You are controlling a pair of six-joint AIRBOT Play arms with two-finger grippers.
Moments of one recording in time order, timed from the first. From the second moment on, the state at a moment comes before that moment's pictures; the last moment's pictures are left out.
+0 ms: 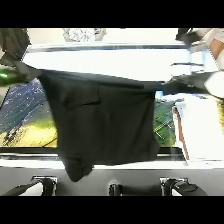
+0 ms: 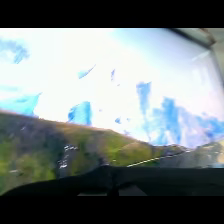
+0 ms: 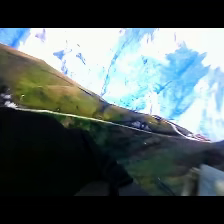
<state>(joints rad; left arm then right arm) 0.23 -1.24 1.37 0.72 -1.10 -1.32 0.15 -1.17 1.41 -1.57 1.10 1.44</state>
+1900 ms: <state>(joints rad) 0.35 -1.38 0.75 0.97 -1.14 -1.31 -0.28 -1.39 0.88 -1.05 1.32 0.94</state>
